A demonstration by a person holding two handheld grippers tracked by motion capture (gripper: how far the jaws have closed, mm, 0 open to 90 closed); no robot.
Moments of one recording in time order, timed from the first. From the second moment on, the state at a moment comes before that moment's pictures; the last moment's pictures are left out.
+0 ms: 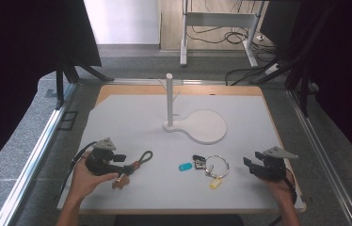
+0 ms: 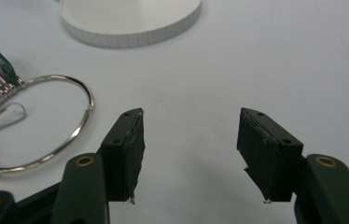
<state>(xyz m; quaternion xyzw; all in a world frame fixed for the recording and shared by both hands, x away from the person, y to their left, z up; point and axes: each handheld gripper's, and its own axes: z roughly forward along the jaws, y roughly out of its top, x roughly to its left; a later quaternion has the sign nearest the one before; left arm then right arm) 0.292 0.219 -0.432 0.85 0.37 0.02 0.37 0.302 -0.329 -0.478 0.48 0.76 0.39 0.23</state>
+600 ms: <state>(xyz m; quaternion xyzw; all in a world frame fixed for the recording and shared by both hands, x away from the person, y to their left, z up) 0.285 0.232 -0.419 0.85 0.36 0.03 0.38 0.306 -0.331 -0.479 0.48 0.76 0.37 0.24</state>
